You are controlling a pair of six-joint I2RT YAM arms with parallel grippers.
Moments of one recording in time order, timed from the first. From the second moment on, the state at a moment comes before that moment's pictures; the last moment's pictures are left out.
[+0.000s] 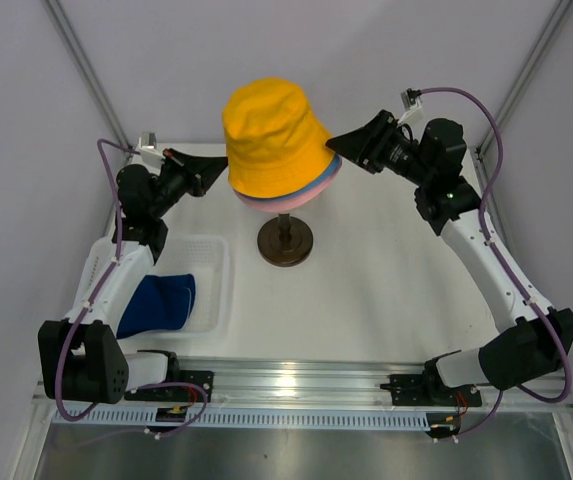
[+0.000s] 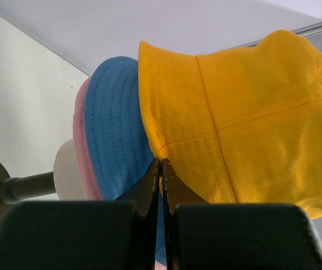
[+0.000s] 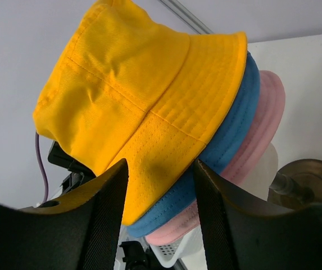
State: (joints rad) left arm -0.06 1.25 0.93 0.38 0.55 -1.31; right arm 0.33 1.39 1.42 -0.01 -0.54 0.89
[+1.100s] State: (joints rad) left arm -0.11 1.18 0.85 0.27 0.43 -1.18; right arm 0.35 1.47 1.40 0.13 -0.52 0.97
